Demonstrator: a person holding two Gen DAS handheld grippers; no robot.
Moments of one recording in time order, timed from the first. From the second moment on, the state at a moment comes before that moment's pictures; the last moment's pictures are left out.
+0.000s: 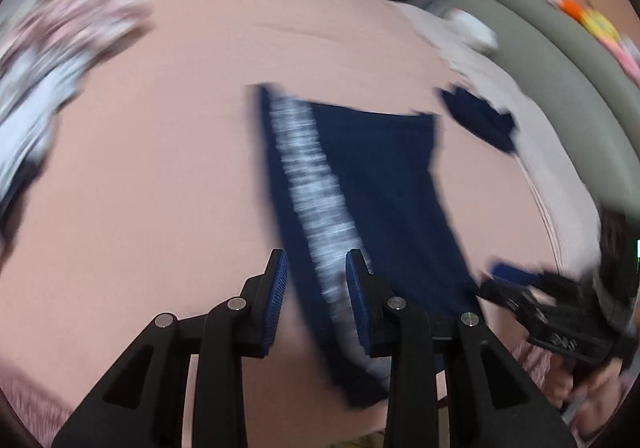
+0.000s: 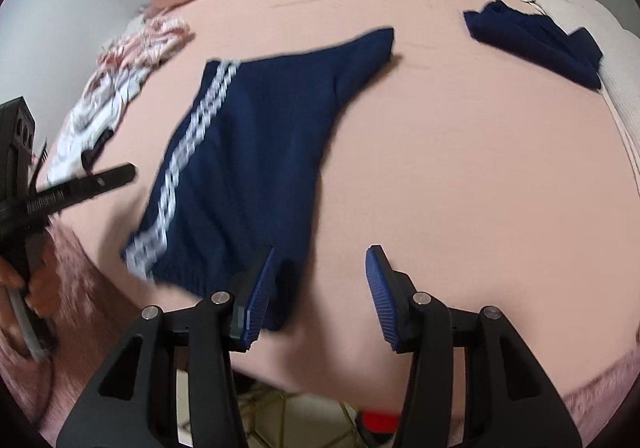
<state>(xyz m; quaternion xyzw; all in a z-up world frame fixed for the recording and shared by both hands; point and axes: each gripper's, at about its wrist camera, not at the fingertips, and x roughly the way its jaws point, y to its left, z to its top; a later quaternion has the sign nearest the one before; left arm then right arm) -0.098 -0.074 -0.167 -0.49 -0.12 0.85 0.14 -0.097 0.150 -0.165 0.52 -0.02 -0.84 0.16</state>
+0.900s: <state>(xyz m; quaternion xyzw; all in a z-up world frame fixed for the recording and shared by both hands) -0.108 -0.073 -0.161 -0.51 -0.08 0.84 0.13 -0.121 0.146 -0.175 0.51 0.02 -0.85 0.15</state>
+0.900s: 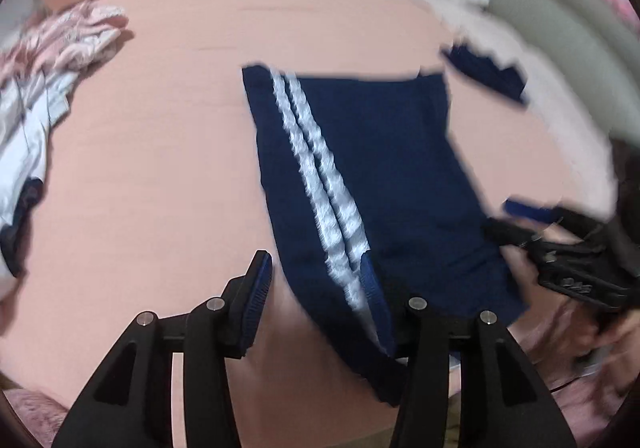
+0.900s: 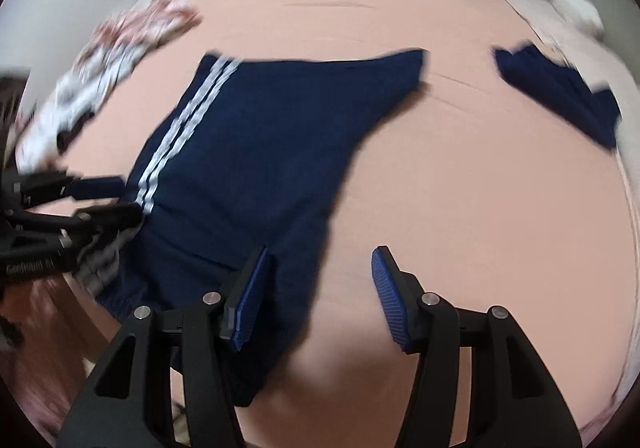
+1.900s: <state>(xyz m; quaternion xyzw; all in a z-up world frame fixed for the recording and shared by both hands) -0.236 -0.079 -0.175 -0.52 -0.08 0.84 0.09 -0.250 0.152 -0.180 0.53 0.07 -0.84 0.10</state>
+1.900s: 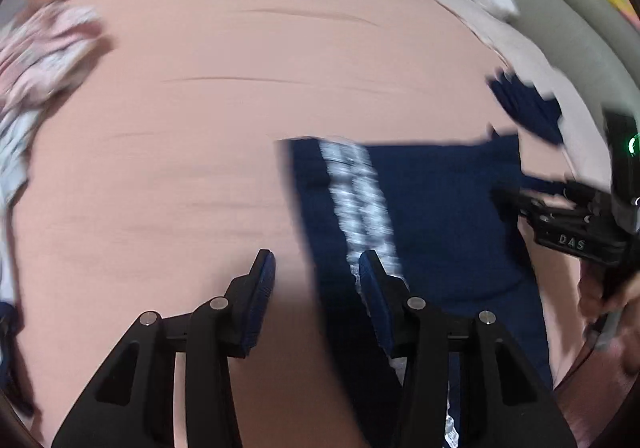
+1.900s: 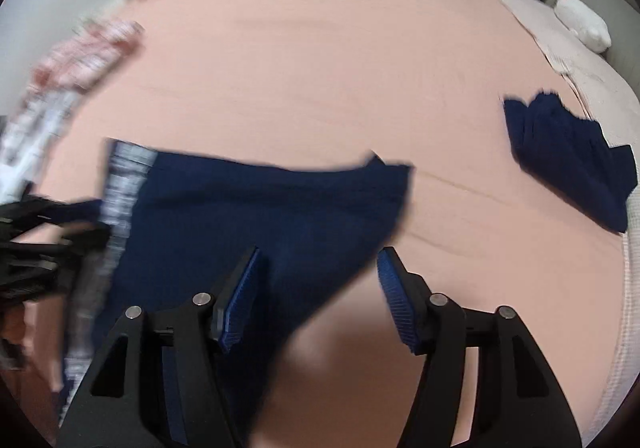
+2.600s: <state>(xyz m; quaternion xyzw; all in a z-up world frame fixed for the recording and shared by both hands) -0.259 -0.052 -0.173 -0.48 -0.08 0.86 0.16 -0.250 0.171 -0.170 0.49 0.07 -0.87 0.06</state>
